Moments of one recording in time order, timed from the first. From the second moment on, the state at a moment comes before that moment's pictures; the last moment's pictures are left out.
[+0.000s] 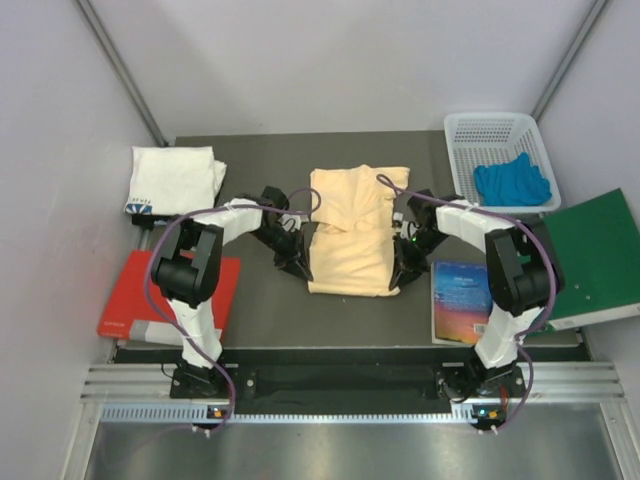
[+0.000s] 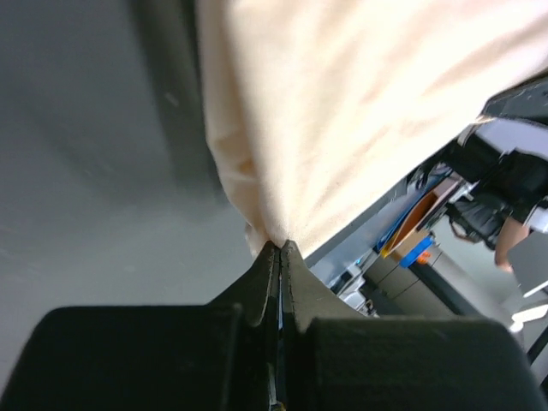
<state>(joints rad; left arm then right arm) -0.32 1.94 1.26 -0.82 0.74 -0.35 0.33 1.82 1.16 -0.92 -0.56 0.30</state>
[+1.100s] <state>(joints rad) -0.24 2.16 1.96 -0.68 0.73 -0.58 0.29 1.99 1.82 -1.02 -0.43 0.17</state>
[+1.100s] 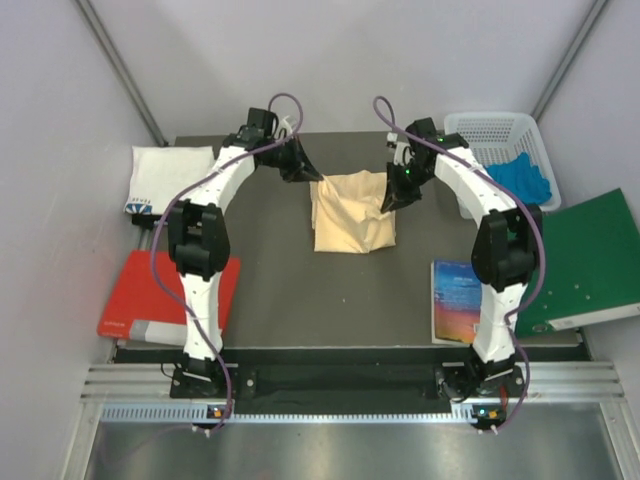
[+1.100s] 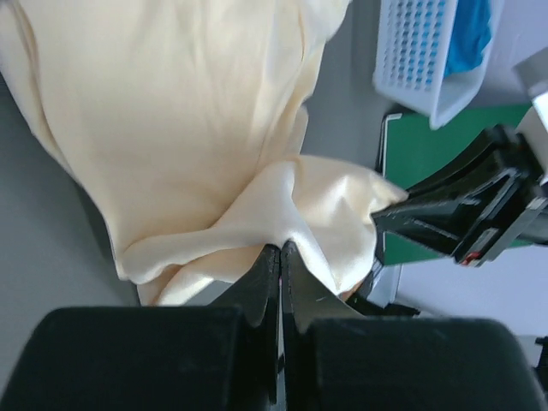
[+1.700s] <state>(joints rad) -0.19 2.49 2.19 -0.32 0.90 -0.85 0.23 2.20 2.01 -0.76 -0.37 0.29</state>
